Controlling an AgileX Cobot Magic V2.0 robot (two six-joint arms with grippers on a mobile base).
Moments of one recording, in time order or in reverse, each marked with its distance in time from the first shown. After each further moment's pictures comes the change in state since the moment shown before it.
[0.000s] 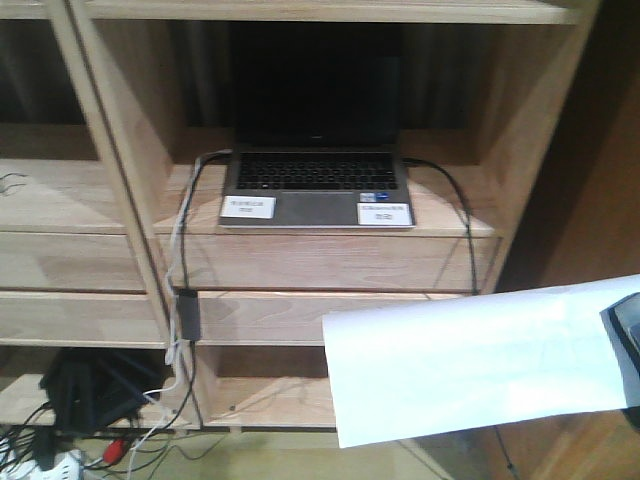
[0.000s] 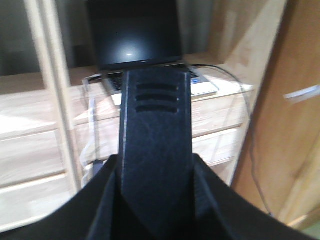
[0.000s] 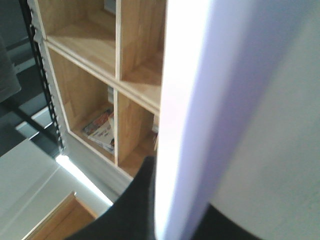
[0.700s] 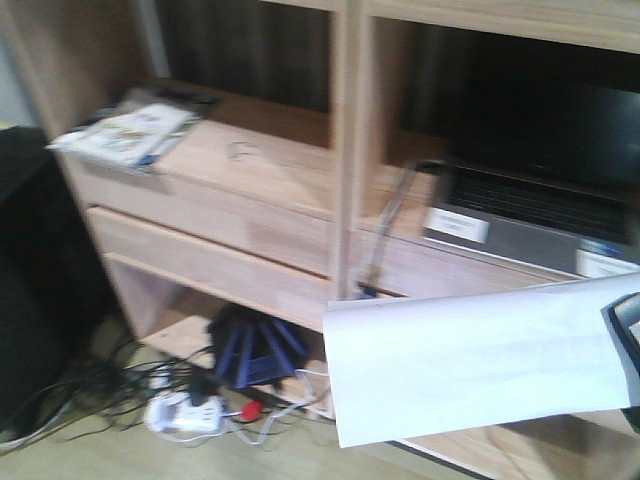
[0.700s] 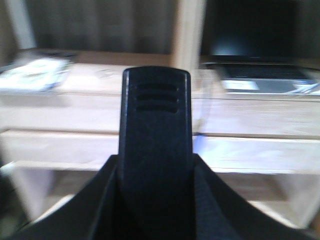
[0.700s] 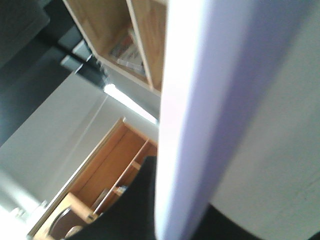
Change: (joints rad) left arm 0.000 0.000 0.000 0.000 0.000 0.000; right arm 0.000 0.000 0.000 0.000 0.000 0.000
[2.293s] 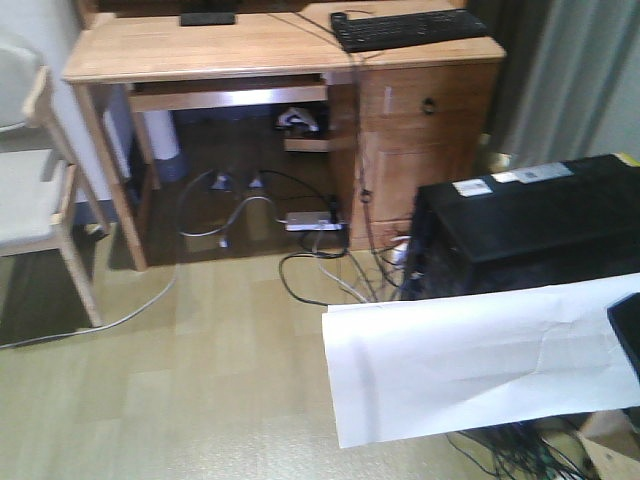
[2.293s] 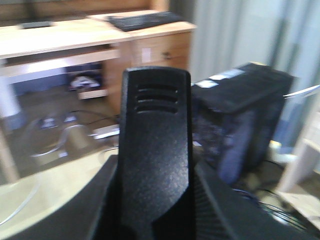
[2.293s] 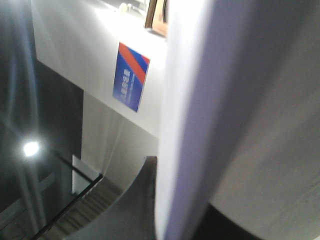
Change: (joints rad) left arm 0.000 0.000 0.000 0.001 0.000 0.000; right arm 0.000 0.000 0.000 0.000 0.000 0.000
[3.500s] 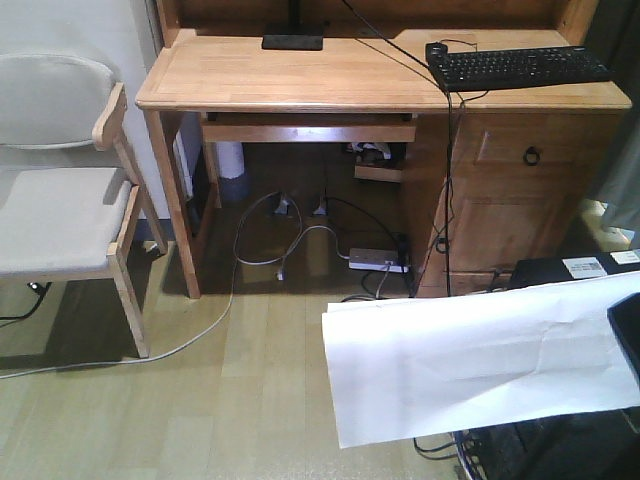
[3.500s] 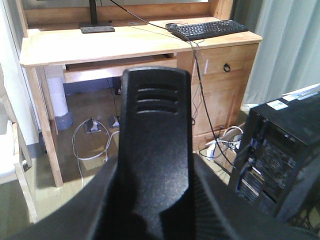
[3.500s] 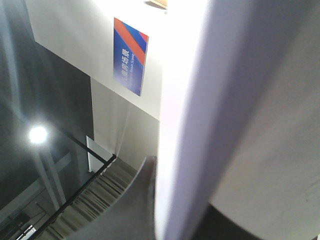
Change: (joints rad) left arm 0.000 0.000 0.000 0.000 0.000 0.000; right arm 0.000 0.000 0.000 -0.001 0.000 0.000
